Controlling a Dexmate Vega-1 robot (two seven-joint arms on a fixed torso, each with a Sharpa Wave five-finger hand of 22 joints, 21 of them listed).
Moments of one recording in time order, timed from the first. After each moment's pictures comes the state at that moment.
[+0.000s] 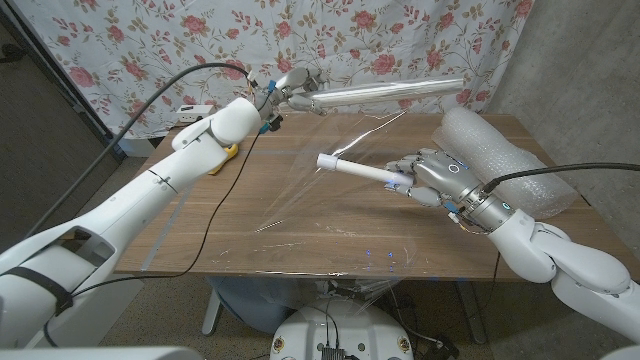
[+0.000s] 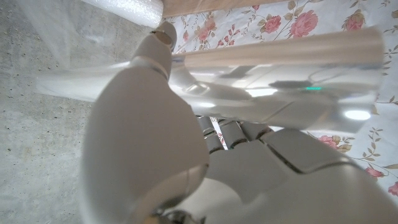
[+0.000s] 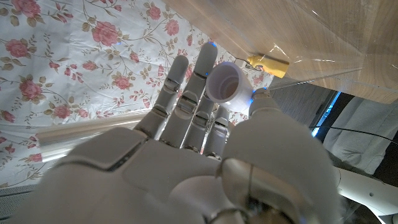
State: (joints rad) left arm 0.52 0.72 0.56 -1.74 0.12 -0.02 -0.05; left_hand 1.39 -0.05 0.31 -0.23 0.39 0.43 -0.08 1.01 1.00 0.31 -0.14 1.18 1.18 0.56 -0.10 0.96 1.18 0.38 -0.12 1.31 0.37; right arm -1.51 -0.92 -0.02 -2.17 -0.88 0.21 -0.34; right_hand 0.92 0.17 0.20 -0.05 0.18 0.65 -0.17 0.20 0.61 0.69 -0.14 0.70 0.79 1.08 -0.19 0.31 1.16 0.41 -0.05 1.23 0.18
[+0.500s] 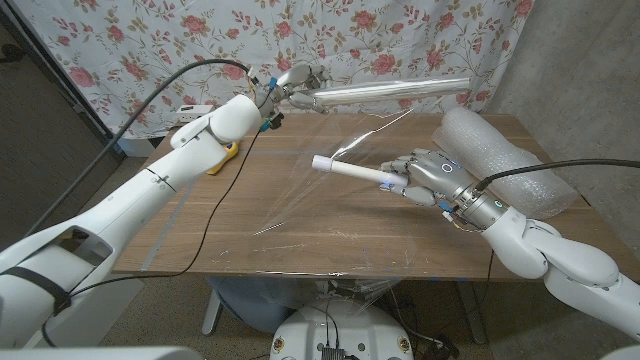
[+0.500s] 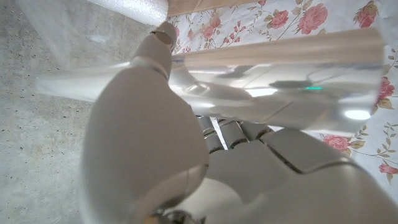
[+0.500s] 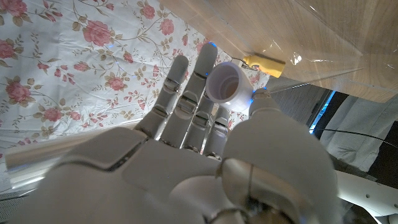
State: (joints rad) left arm 0.53 0.73 0.56 -1.77 0.12 -0.02 -0.07; left_hand 1.39 -0.05 0.31 -0.23 0.38 0.43 -0.08 1.02 1.00 0.31 -0.14 1.18 1.17 0.56 -0.10 0.96 1.18 0.37 -0.13 1.32 0.35; right arm -1.45 -0.95 -0.10 -2.15 -0.86 0.19 -0.35; right_hand 0.92 0.17 0.20 -0.05 0.18 0.65 -0.17 0.20 0.61 0.69 -0.14 0.70 0.79 1.08 -0.19 0.31 1.17 0.41 -0.05 1.24 0.18
